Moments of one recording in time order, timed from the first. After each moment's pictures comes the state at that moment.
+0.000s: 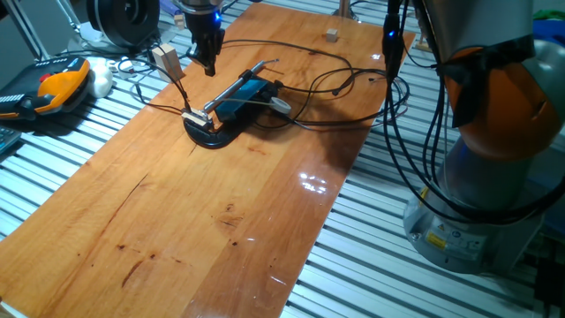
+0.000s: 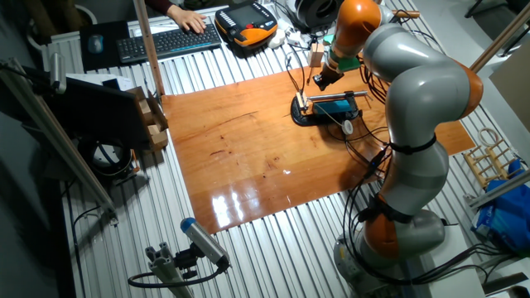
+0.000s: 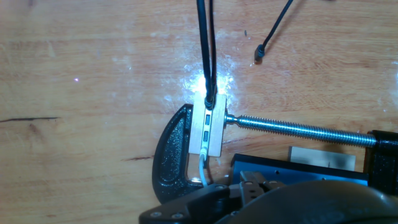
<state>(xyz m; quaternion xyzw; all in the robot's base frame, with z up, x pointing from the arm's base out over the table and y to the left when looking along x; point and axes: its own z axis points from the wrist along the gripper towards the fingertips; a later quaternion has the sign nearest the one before) 0.628 -0.071 0.169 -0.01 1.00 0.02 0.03</state>
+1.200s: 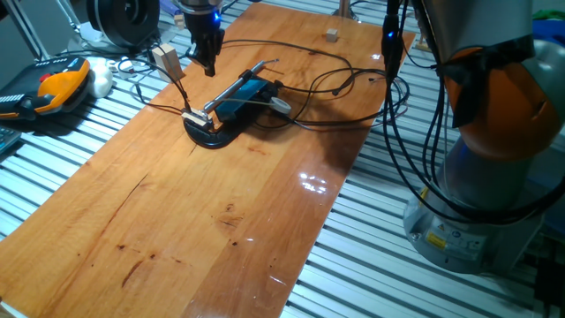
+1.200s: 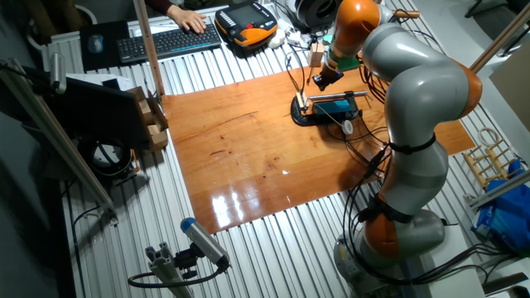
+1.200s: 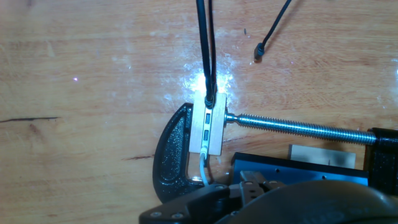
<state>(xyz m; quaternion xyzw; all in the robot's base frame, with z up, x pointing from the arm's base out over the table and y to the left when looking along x) 0.627 -0.069 0.169 -0.01 1.00 0.02 0.03</state>
